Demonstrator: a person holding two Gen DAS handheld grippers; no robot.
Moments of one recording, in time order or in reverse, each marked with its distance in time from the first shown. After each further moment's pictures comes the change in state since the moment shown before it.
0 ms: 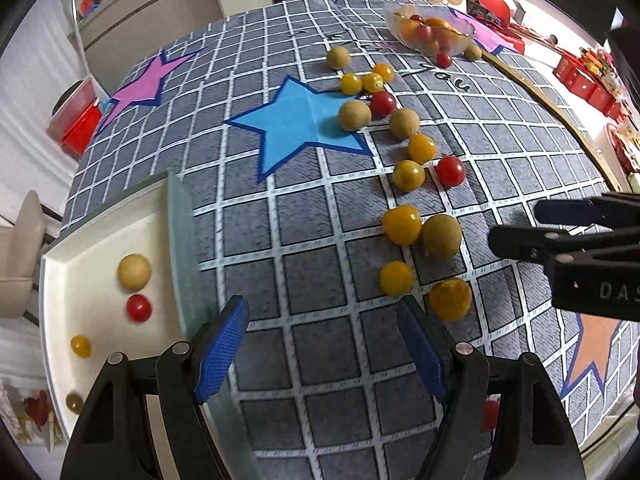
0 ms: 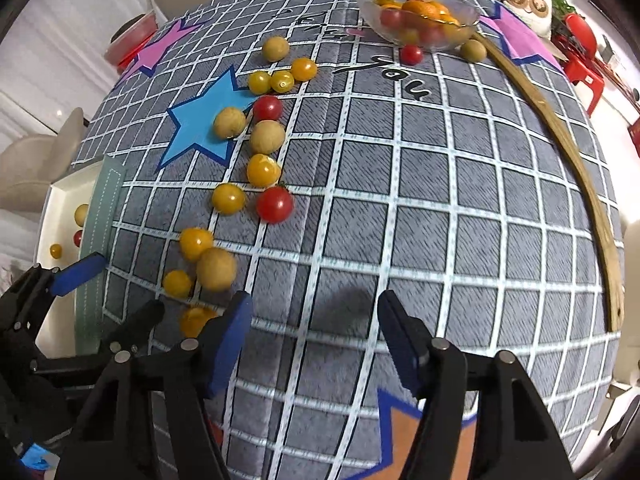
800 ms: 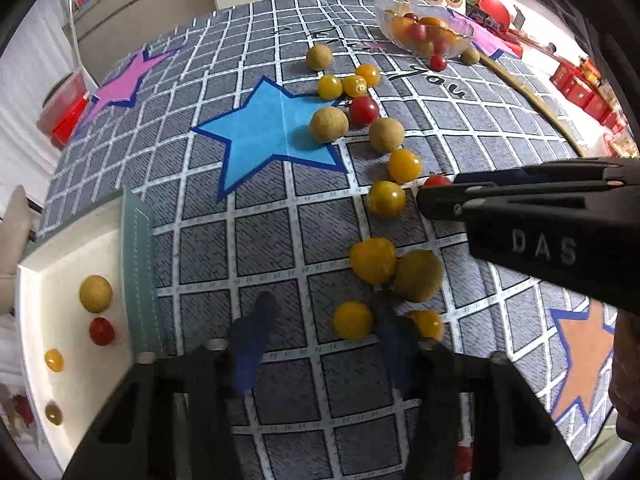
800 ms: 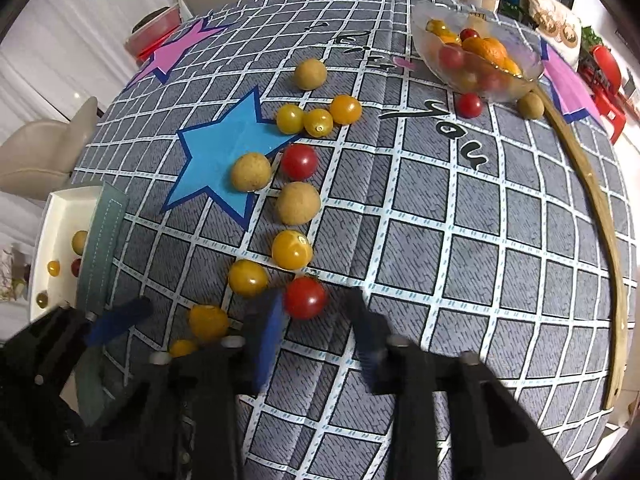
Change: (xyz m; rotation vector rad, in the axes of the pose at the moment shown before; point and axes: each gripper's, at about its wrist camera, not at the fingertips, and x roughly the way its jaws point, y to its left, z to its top) left arm 0.016 -0.012 0.019 -0.038 0.012 -0.062; right arm 0.024 0.021 0.048 -0.085 -0.024 0.034
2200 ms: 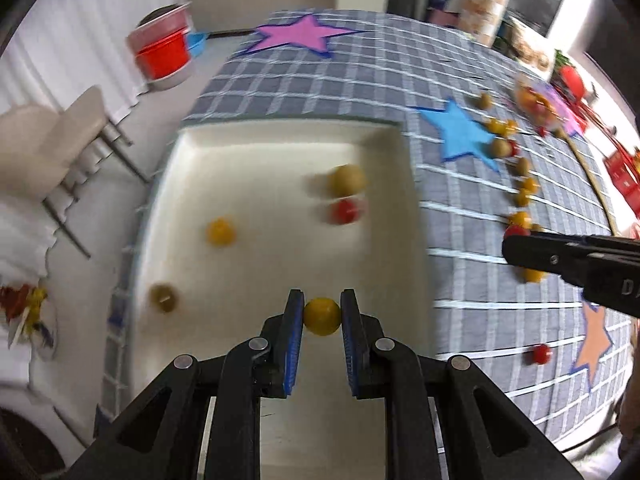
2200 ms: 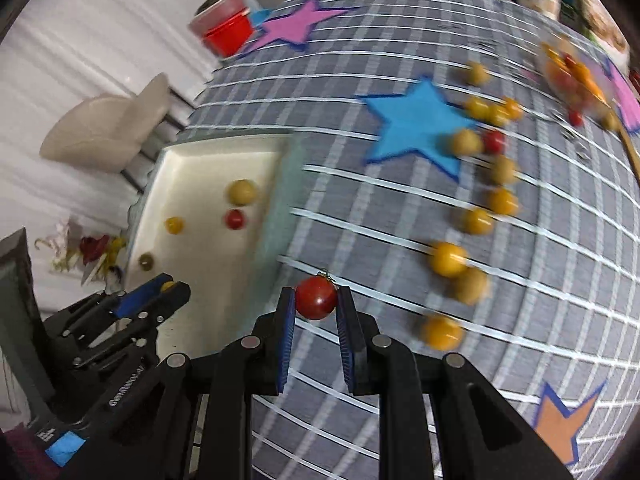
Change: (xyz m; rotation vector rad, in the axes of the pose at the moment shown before) left arm -0.080 0.148 -0.090 -0.329 -0.014 0.115; right arm -0.037 0.128 -0.030 -0.090 0.060 0.206
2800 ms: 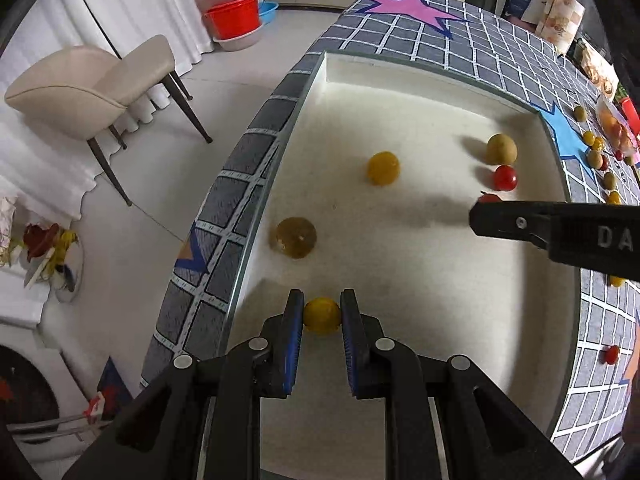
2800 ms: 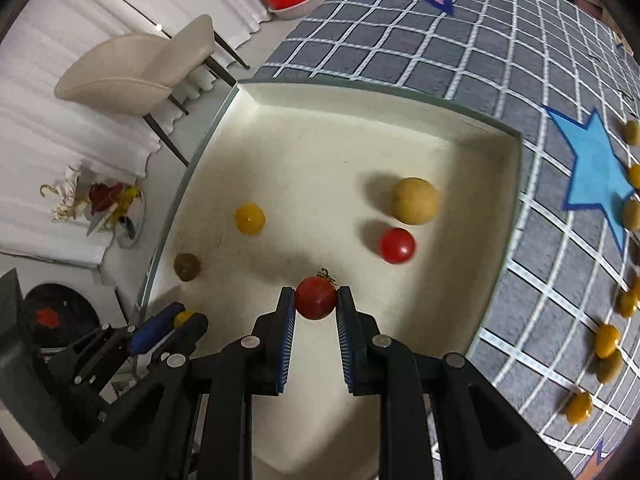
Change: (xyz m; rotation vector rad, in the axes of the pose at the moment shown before) left arm 0.027 0.078 -0.034 -0.154 0.061 0.129; right arm 0.098 0.106 0.029 -0.146 0.131 0.036
